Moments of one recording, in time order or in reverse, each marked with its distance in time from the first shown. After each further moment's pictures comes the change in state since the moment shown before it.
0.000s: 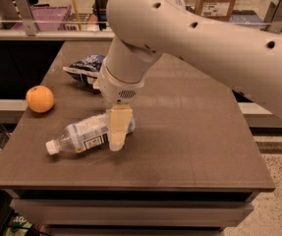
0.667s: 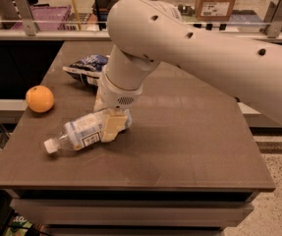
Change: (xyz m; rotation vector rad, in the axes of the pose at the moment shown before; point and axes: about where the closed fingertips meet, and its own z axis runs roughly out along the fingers) arm 0.000 0.002 0.020 -0.013 -0.019 0.006
